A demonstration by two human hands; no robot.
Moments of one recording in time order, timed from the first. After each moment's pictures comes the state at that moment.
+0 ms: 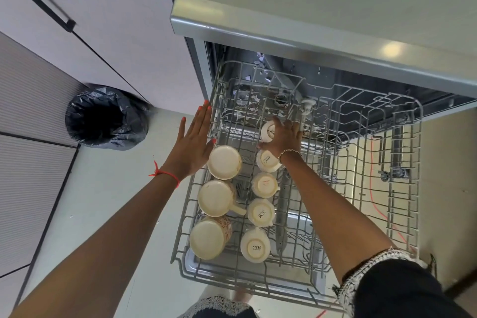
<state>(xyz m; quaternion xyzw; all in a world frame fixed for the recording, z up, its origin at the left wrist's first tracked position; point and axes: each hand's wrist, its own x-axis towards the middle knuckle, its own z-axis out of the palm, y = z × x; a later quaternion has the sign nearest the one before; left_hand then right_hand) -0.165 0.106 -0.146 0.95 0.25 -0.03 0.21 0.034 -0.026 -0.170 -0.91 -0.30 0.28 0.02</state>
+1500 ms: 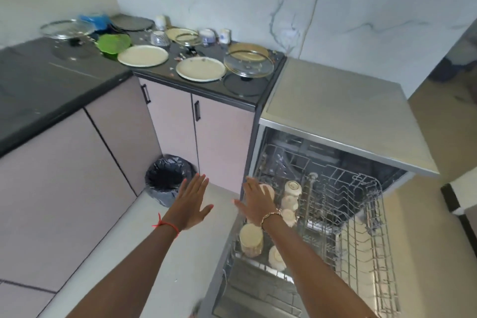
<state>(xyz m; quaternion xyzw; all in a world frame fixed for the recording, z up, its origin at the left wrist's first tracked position) -0.422 0.018 0.033 0.94 0.32 0.03 0.08 -0.235 -0.087 0.058 -0.79 -0.59 0.17 0.03</state>
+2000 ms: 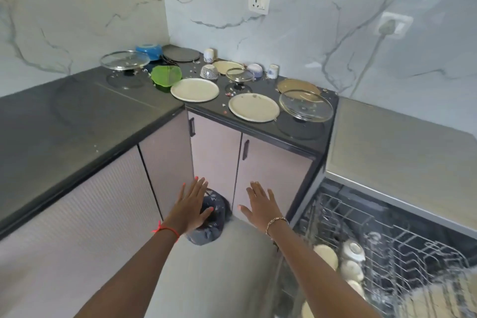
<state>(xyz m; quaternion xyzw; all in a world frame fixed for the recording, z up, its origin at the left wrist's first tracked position) -0.511 0.224 0.066 0.92 0.39 -0.03 0.10 -0.308 0.132 0.080 -0.77 -0.63 0.12 -0.01</state>
